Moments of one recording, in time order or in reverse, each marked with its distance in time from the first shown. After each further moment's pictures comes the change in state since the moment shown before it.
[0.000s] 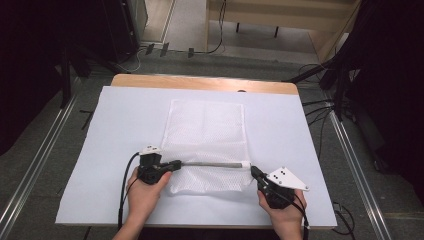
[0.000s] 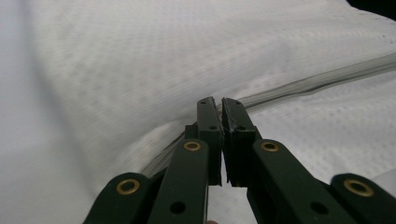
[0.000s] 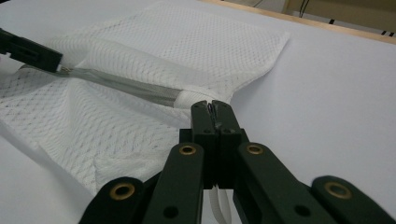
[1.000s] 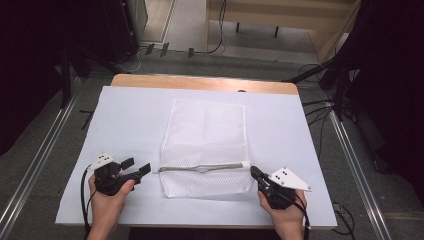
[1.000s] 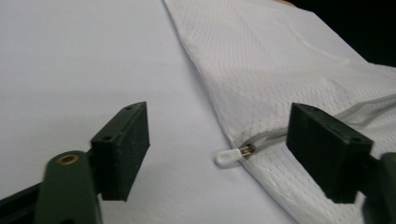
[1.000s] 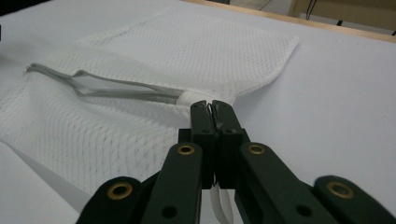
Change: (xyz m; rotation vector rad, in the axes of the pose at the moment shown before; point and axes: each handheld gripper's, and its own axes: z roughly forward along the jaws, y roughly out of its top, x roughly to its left) left arm 0.052 -0.030 -0.075 -0.252 0.094 -0.031; right arm -0.003 0.000 -0.002 -0.025 0.036 0.017
